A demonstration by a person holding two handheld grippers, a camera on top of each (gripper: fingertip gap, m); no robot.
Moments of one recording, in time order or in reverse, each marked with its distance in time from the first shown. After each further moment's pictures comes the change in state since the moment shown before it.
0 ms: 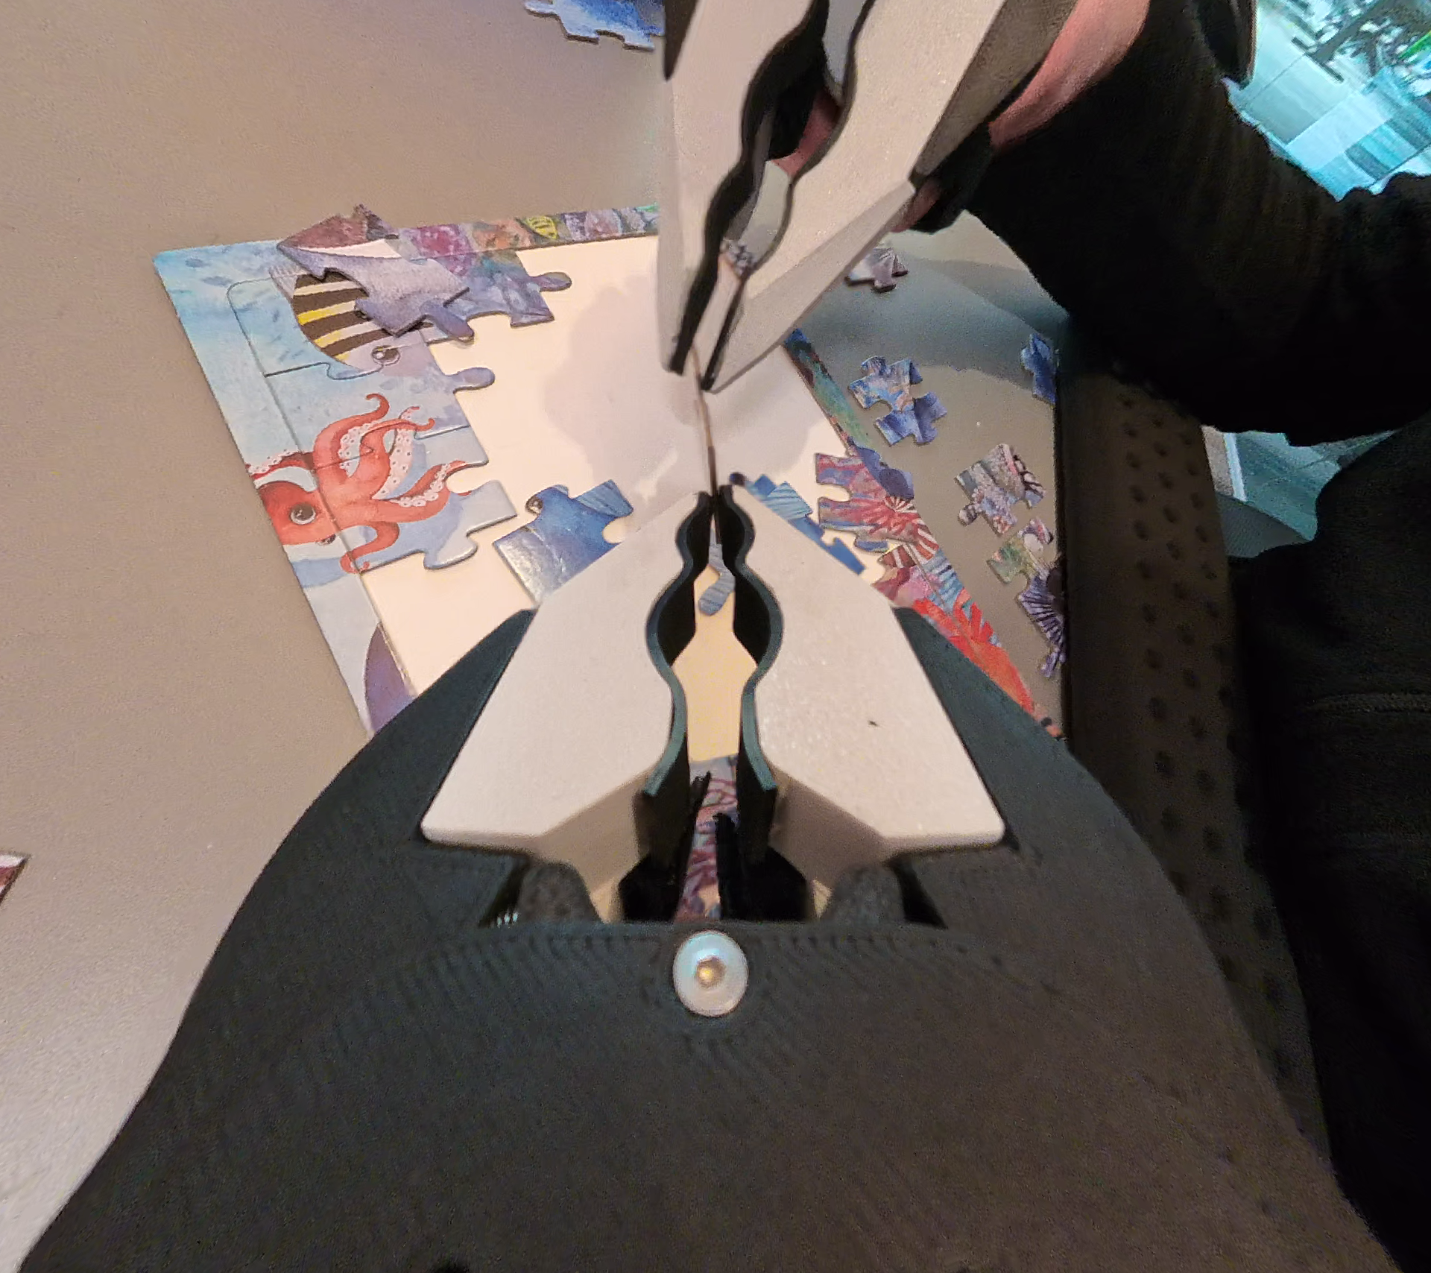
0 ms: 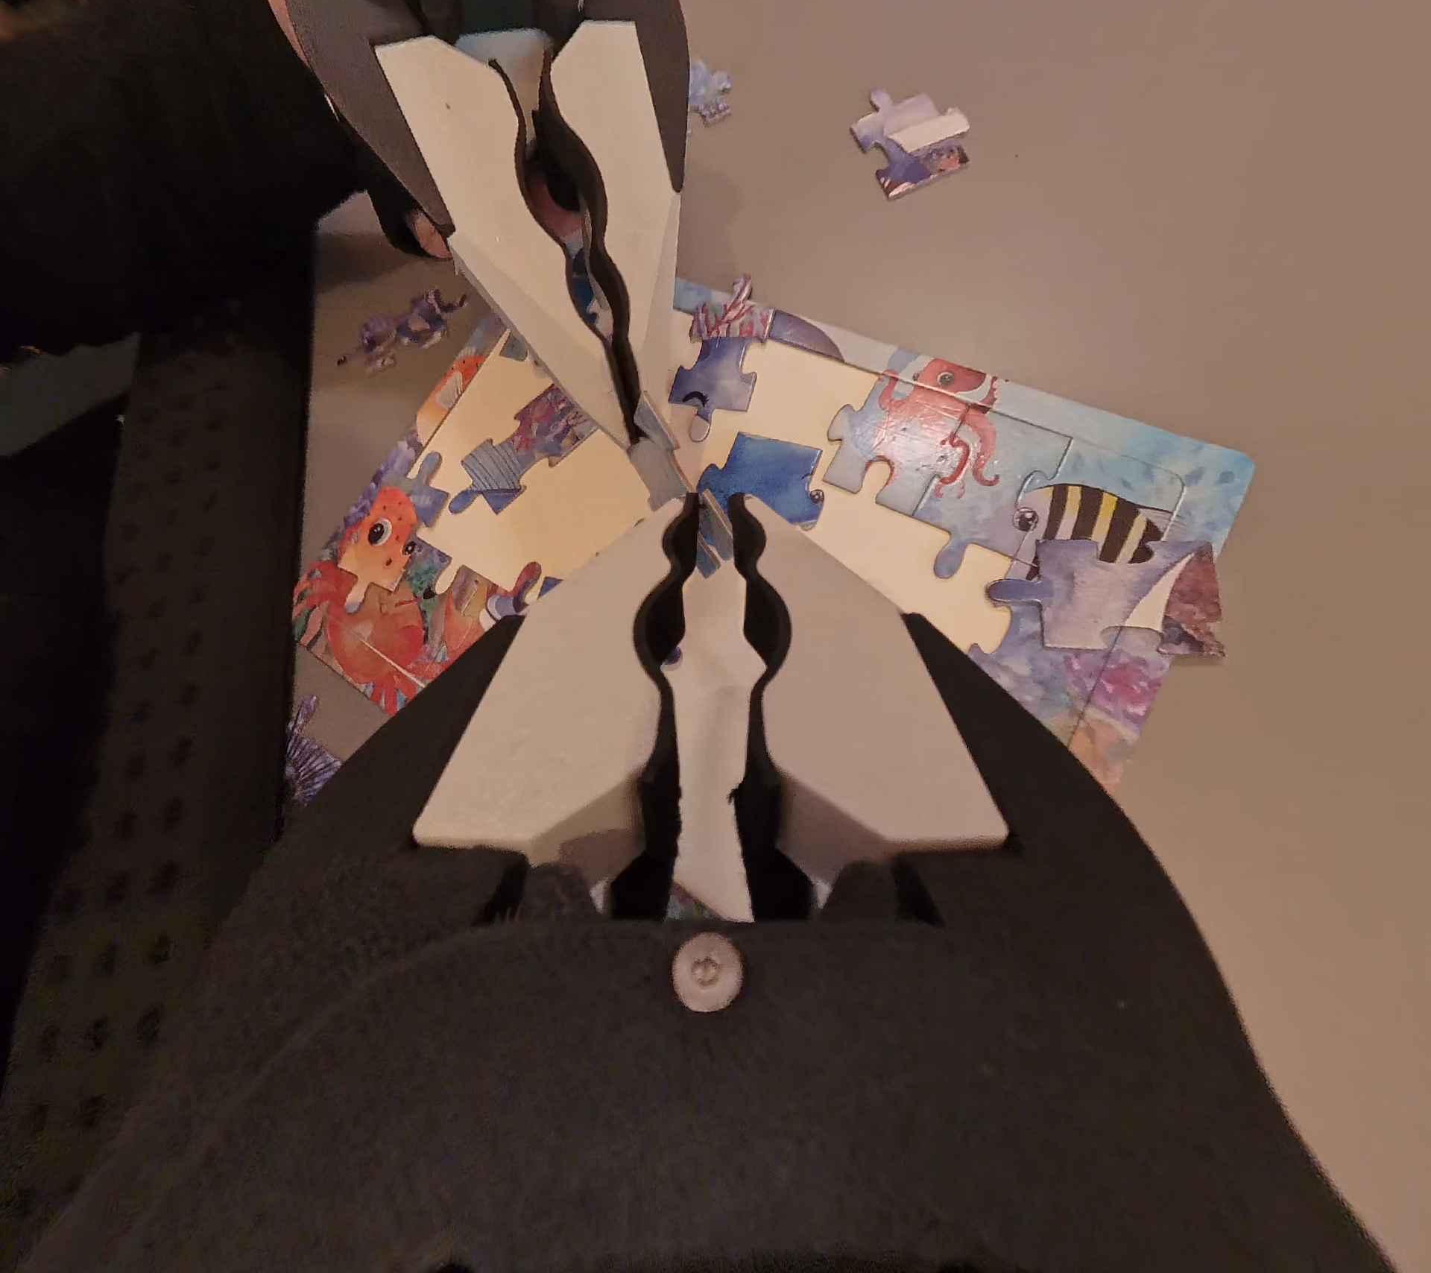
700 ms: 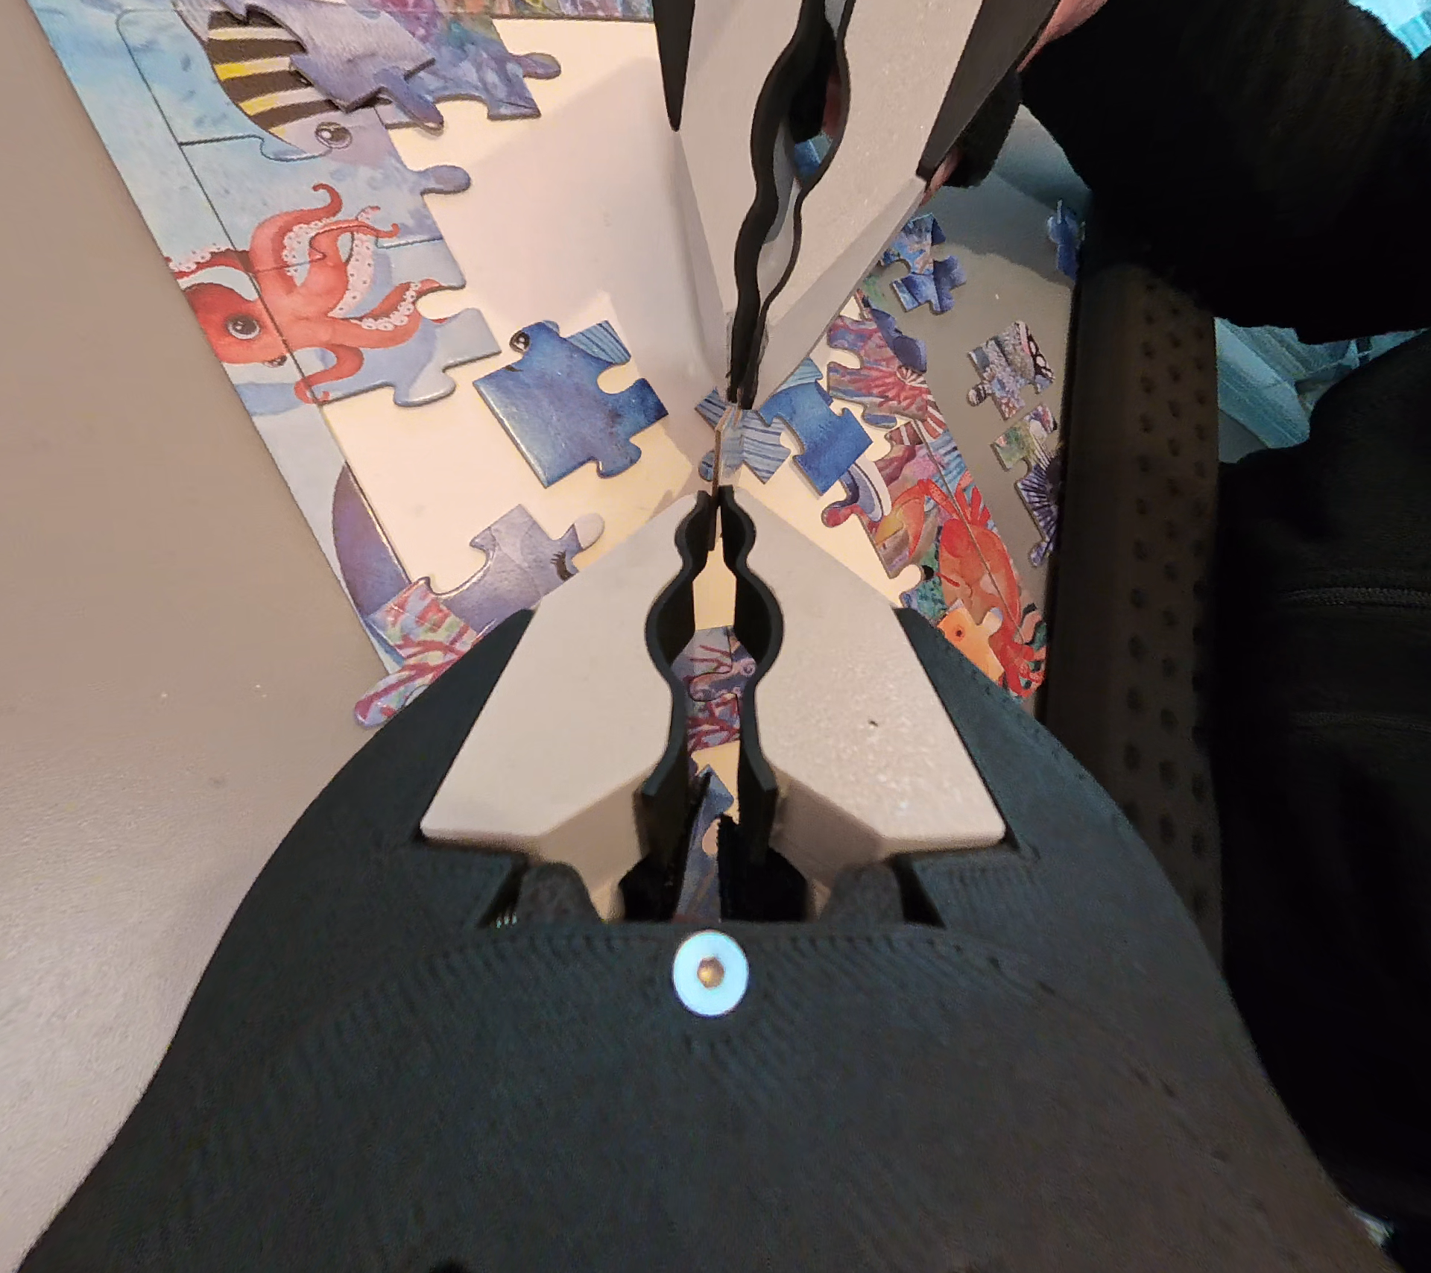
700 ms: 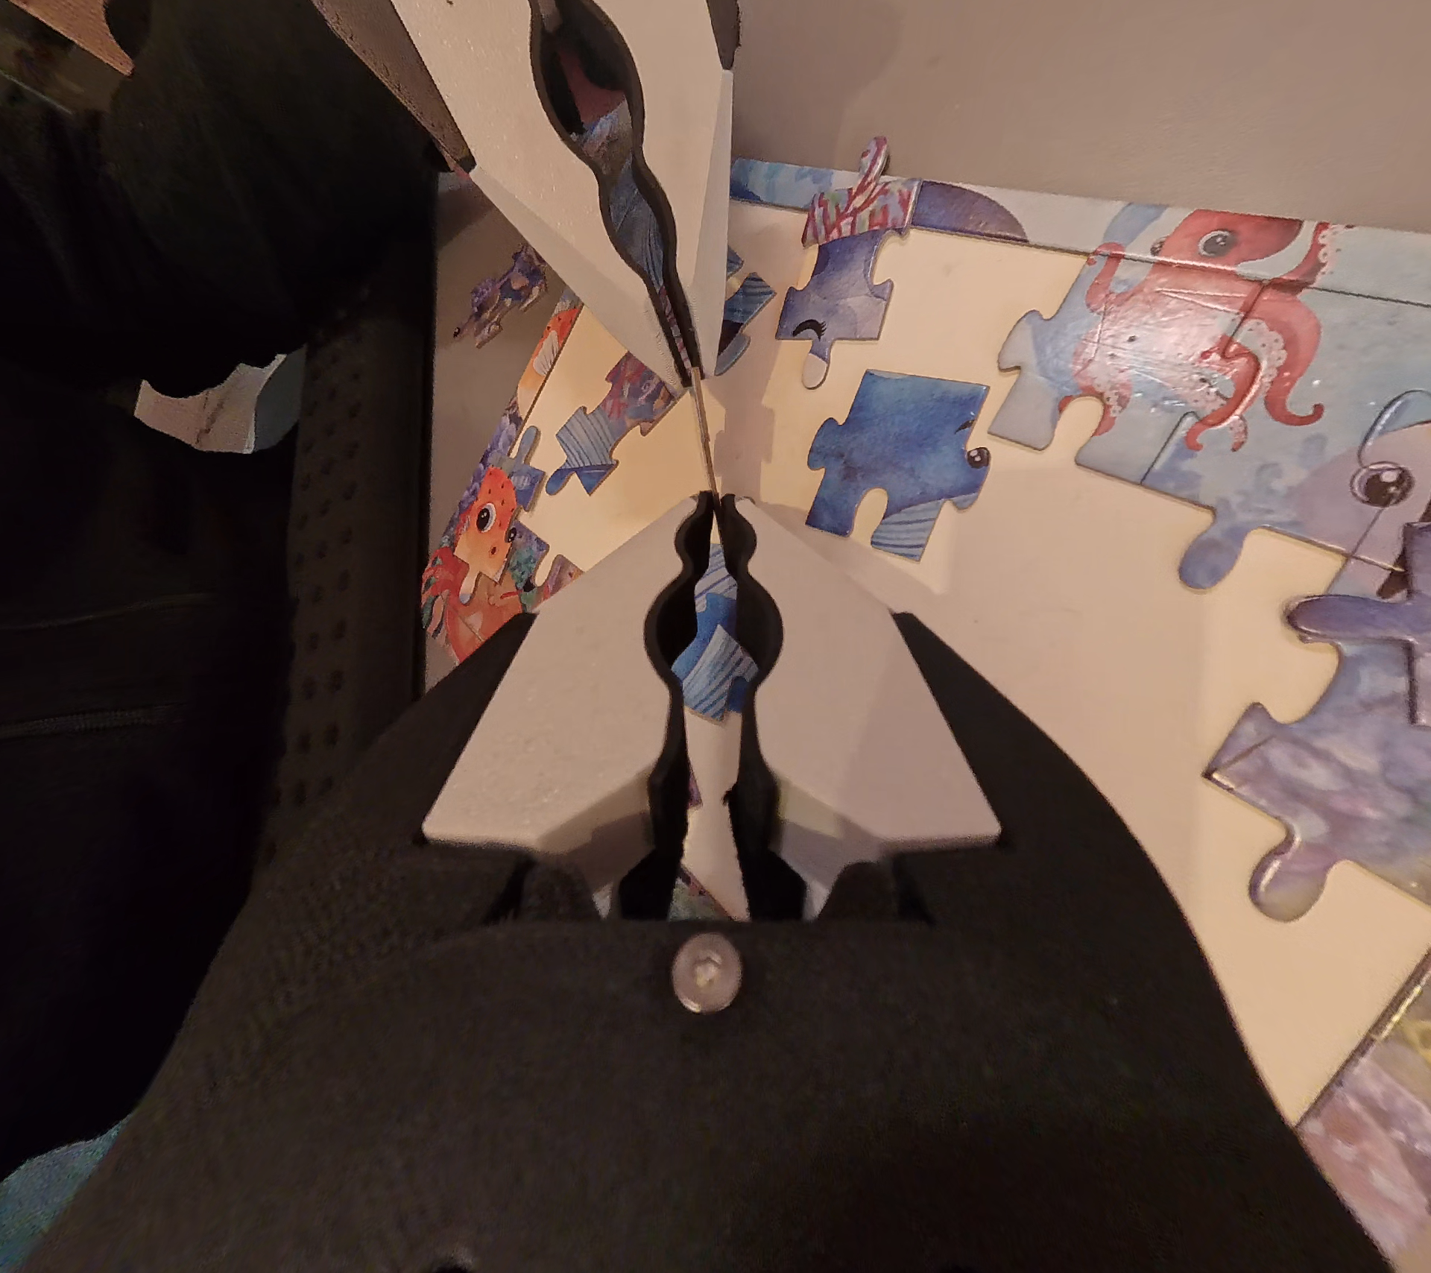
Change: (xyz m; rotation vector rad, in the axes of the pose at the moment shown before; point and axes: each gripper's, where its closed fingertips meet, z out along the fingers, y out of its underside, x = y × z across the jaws) left arm -0.007 0.037 -0.010 -0.176 0.029 -0.077; right arm -0.028 0.026 0.039 -0.107 -0.250 0.199
